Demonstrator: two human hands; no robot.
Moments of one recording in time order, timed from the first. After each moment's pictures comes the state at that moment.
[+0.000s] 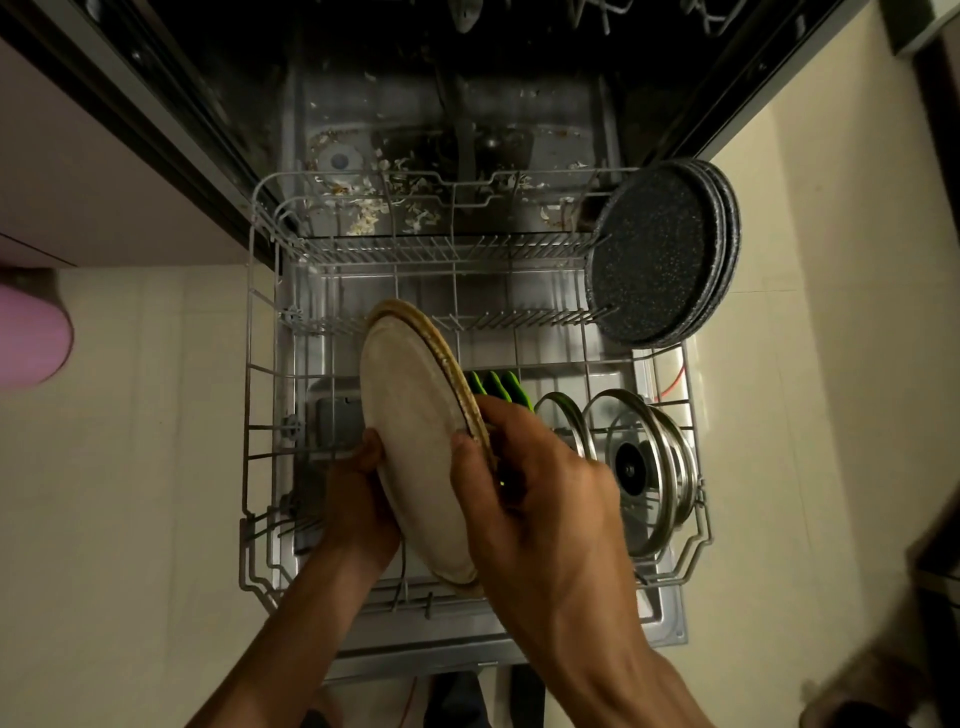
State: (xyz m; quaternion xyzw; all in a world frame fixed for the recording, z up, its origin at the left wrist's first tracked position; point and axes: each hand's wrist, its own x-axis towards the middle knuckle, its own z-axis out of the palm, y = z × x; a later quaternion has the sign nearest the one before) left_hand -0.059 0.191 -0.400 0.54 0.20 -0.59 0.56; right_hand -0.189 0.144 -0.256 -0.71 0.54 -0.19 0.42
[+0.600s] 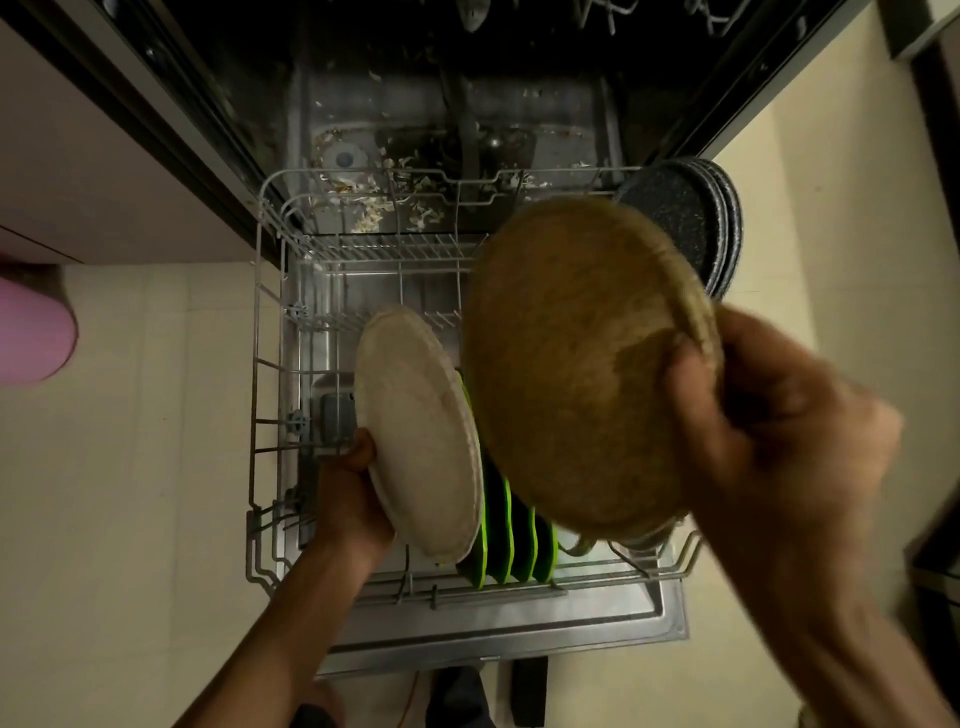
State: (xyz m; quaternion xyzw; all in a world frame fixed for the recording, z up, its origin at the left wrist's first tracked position) left_hand -0.054 0.194 -0.395 0.57 0.20 -0.57 0.56; right_hand -0.246 0.097 -0.221 -0.73 0.58 -0.30 0.21
